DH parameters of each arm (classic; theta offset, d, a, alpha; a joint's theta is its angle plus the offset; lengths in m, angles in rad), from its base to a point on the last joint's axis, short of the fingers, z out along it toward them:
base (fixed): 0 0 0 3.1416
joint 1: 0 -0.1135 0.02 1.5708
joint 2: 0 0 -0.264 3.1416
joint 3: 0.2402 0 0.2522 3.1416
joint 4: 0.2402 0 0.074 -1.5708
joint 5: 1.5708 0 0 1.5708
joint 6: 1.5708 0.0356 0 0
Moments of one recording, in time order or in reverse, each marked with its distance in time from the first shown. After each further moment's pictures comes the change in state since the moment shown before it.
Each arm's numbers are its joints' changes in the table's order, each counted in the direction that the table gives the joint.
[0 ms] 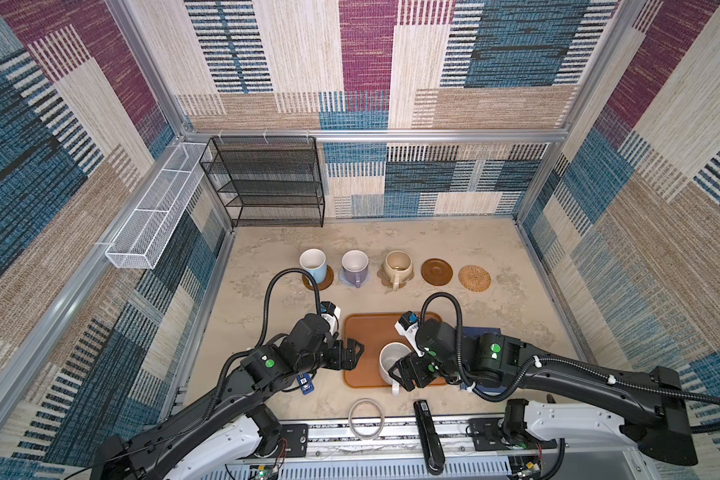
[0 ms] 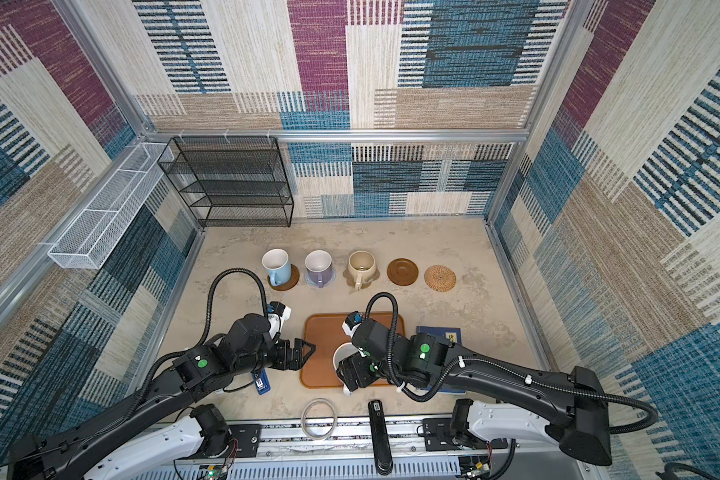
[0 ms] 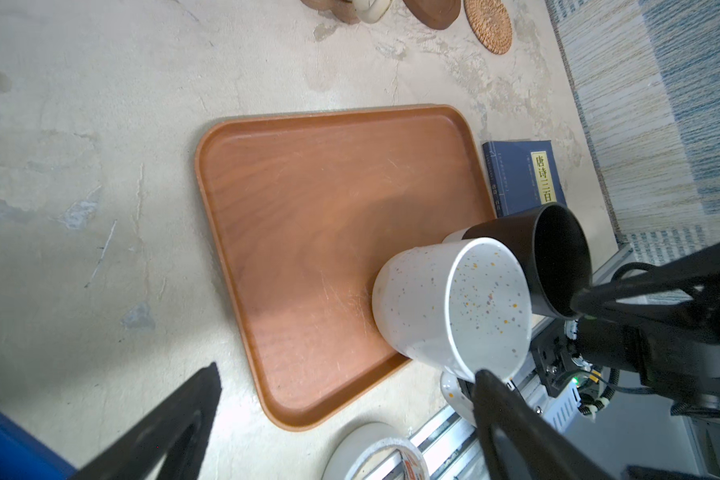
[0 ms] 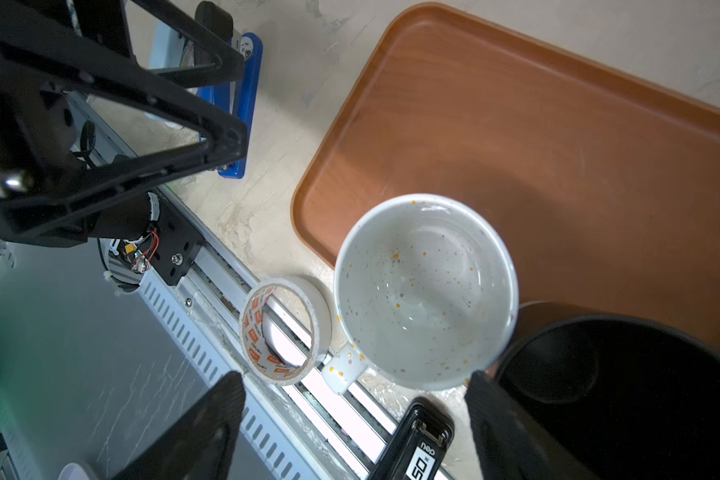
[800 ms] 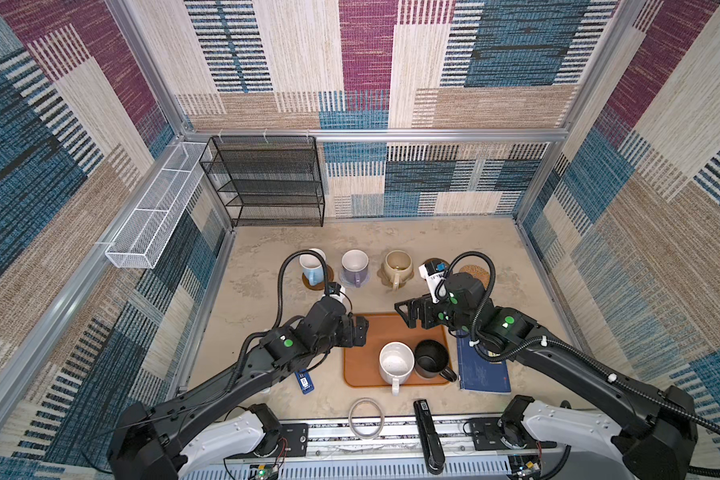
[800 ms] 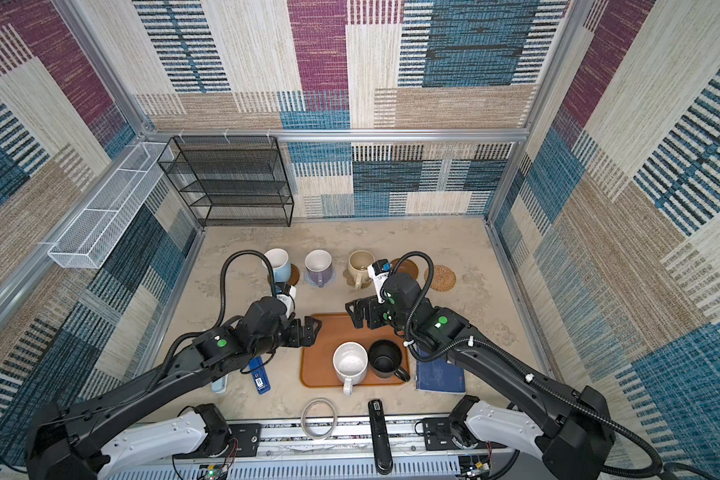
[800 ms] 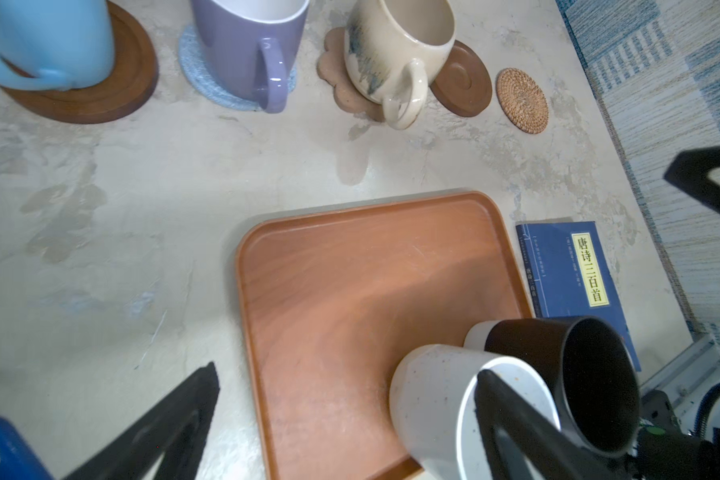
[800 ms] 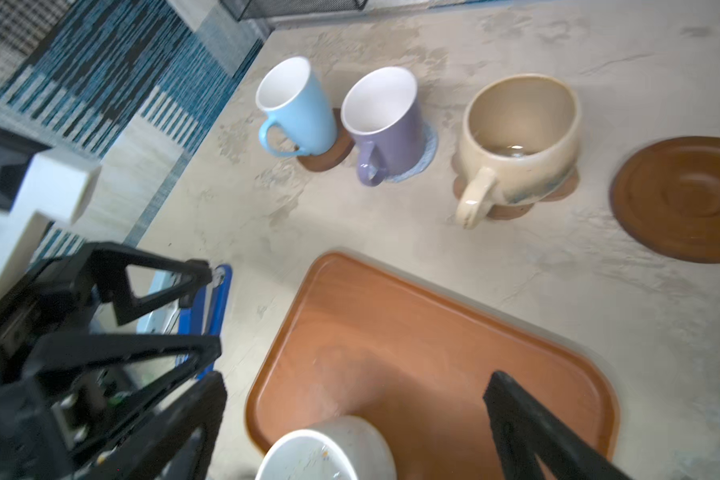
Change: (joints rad) left arm 0.008 0.131 0.115 -0.054 -0.233 0.002; right arm 0.375 -0.001 0.048 -0.268 -0.044 -0.187
